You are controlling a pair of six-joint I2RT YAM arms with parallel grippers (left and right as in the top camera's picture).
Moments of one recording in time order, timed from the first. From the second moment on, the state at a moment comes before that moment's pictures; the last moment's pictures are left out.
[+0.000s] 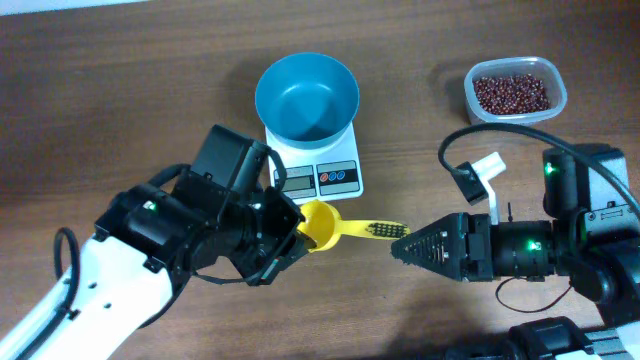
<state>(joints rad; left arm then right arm) -0.61 1.23 0.91 -0.82 0.45 -1.35 0.07 0.72 0.65 -0.93 -1.07 0.42</state>
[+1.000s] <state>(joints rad) -0.86 1.24 0.91 -0.71 0.31 -1.57 0.07 0.72 0.64 -0.86 -1.01 0.46</state>
